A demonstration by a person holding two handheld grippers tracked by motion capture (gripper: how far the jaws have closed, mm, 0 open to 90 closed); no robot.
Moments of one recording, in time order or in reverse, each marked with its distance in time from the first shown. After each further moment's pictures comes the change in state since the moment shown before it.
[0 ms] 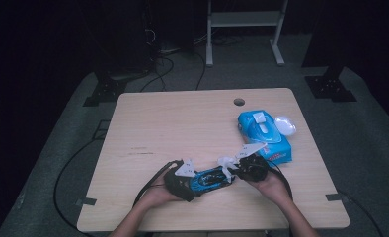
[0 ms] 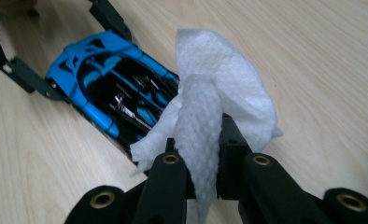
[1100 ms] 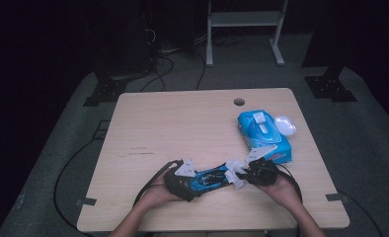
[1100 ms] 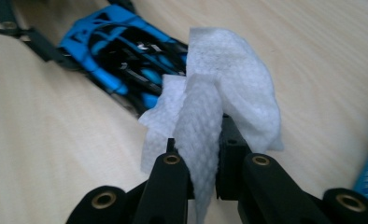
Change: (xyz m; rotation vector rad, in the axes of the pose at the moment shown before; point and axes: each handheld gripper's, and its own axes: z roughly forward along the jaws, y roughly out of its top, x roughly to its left) left arm 0.000 0.000 0.000 -0.002 -0.001 0.001; right arm -0.001 -0.017 -0.018 0.024 0.034 0.038
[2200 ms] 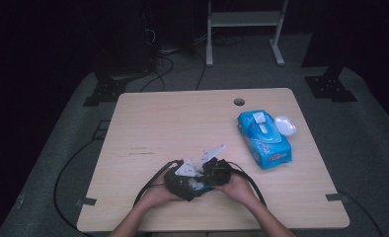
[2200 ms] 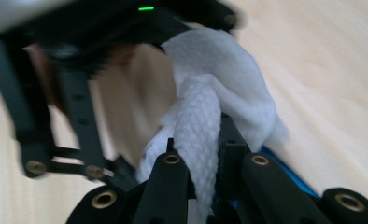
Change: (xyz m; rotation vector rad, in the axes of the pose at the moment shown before) left arm 0.000 0.000 0.001 -0.005 -0.001 -0.008; right arm 0.055 0.072 0.078 -0.013 0.143 -0.108
